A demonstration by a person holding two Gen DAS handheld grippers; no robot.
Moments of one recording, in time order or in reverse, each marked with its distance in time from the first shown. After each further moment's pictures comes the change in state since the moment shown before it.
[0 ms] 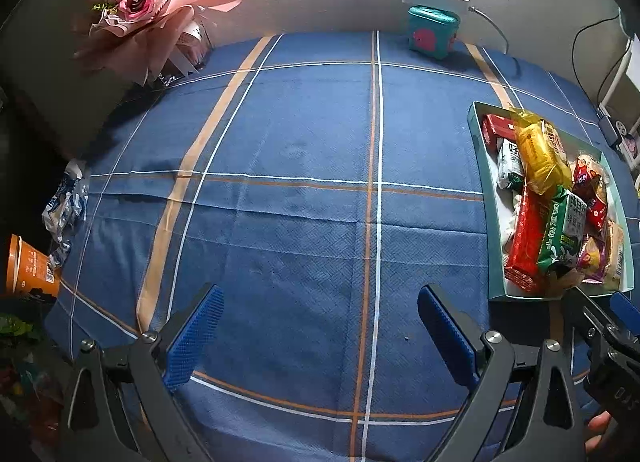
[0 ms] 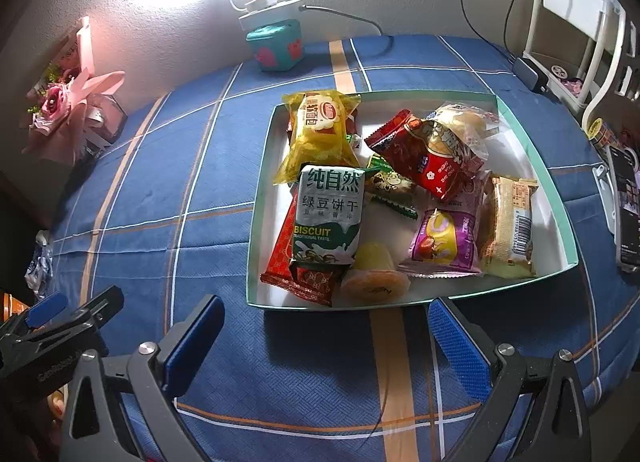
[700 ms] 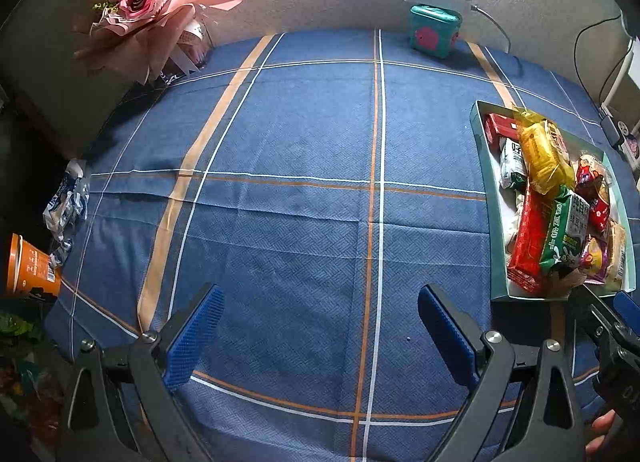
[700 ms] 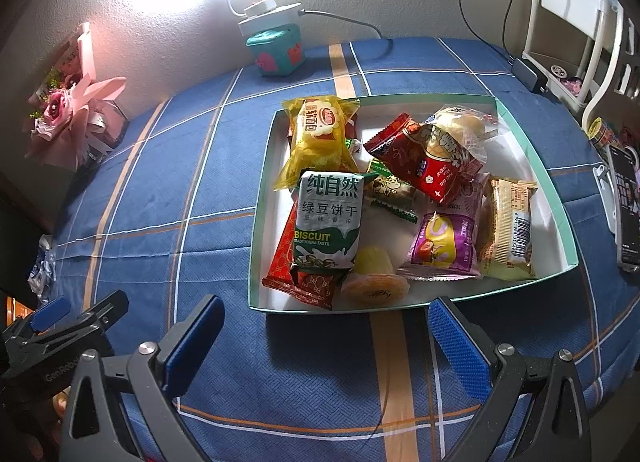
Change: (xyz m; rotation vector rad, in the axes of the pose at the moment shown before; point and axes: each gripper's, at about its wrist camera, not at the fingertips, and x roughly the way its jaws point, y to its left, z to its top) left arm 0.002 0.000 0.000 0.000 0.002 0.005; right arm -0.002 -0.003 0.002 0.004 -0.010 0.011
